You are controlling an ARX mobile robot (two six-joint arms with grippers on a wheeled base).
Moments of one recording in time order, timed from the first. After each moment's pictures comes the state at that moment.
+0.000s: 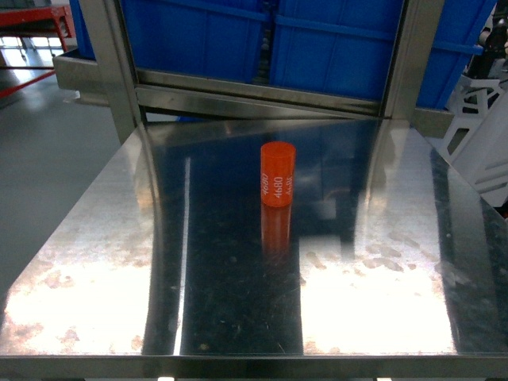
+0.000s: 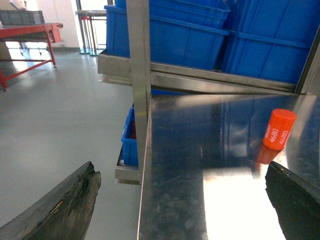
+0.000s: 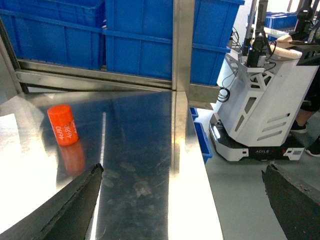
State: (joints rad) left arm 0.00 0.01 0.01 0.00 0.00 0.00; right arm 0.00 0.00 0.01 -0.01 0.00 0.00
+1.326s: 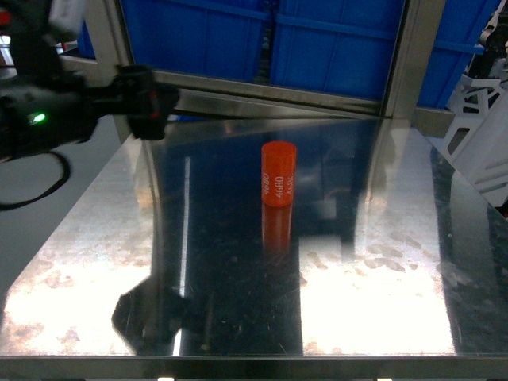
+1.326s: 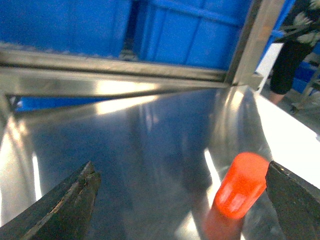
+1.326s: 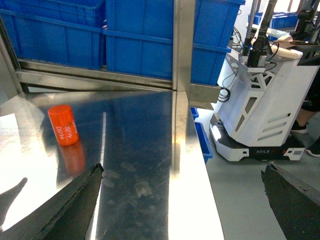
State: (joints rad) left arm -0.15 1.89 0.89 0.90 0.28 -0.08; right arm 0.00 0.00 0.01 -0.01 0.00 0.00
